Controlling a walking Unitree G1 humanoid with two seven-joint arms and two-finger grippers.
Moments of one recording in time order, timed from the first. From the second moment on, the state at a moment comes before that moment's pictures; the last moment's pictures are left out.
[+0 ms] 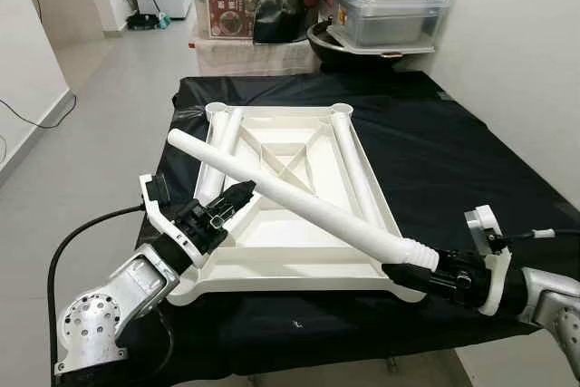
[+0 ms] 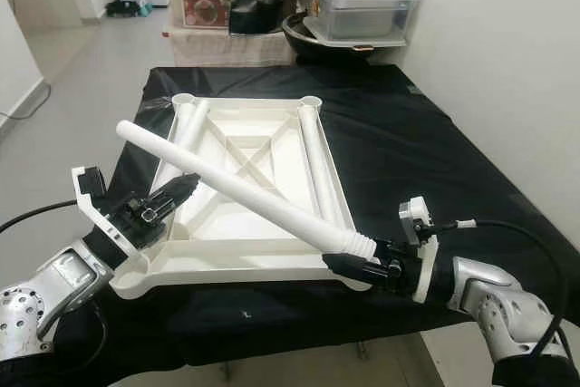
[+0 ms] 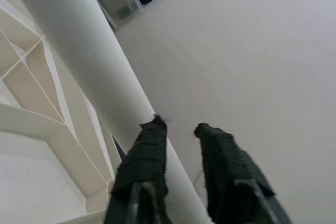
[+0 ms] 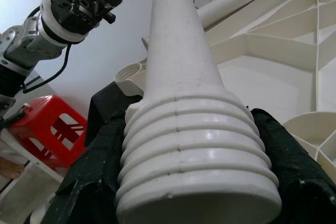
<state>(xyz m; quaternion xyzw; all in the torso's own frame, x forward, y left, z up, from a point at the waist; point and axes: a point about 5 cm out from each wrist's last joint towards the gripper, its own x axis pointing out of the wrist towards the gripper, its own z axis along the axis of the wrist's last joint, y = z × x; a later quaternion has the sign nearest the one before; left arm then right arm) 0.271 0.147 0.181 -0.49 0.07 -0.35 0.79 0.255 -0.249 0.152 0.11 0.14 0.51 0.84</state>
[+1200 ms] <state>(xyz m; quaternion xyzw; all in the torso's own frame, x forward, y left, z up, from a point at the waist) 0.264 0.147 0.186 -0.53 0.04 -0.40 0.75 0.251 -0.237 0.173 0.12 0.08 0.54 0.83</state>
